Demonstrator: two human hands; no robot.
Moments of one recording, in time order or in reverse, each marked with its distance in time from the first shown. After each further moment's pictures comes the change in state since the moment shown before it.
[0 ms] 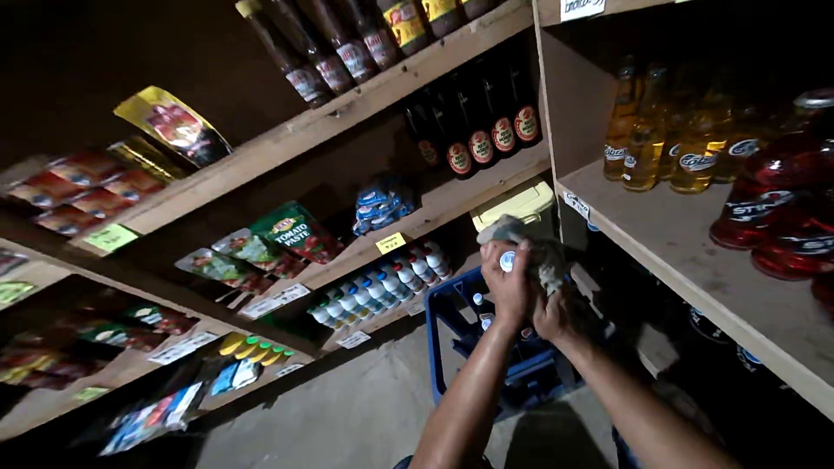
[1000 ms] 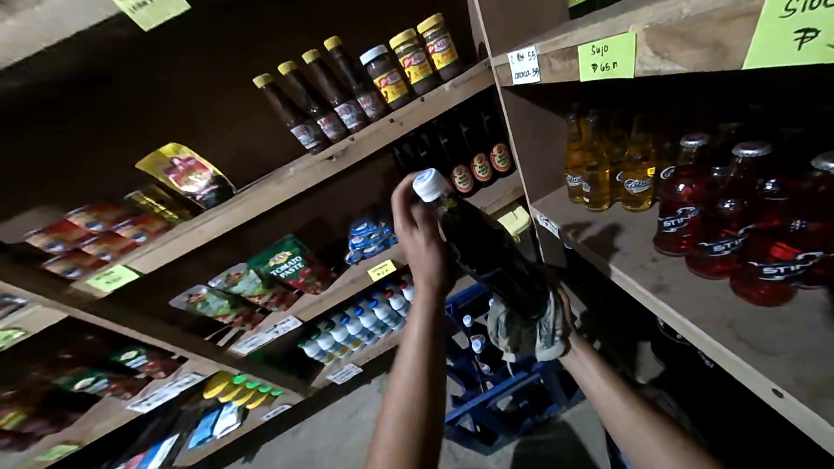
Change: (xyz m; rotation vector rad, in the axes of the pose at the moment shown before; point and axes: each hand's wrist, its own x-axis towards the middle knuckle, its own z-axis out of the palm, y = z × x) left_hand 0.072 0.105 -0.039 0.080 -0.099 0.247; right_hand 0.015 0.010 -0.044 1.639 -0.060 0.787
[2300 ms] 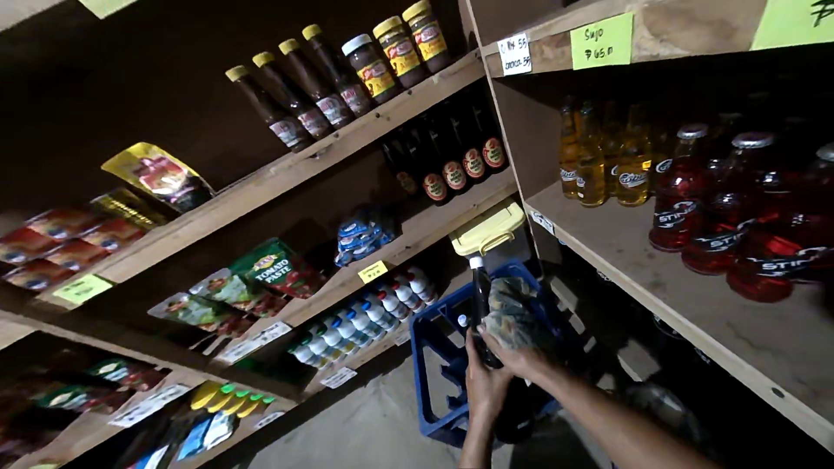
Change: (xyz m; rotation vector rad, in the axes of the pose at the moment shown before) left_hand -0.212 -0.081 0.001 0.354 -0.244 -0.886; right_hand -0.017 0.019 0.033 -1.718 -0.165 0.278
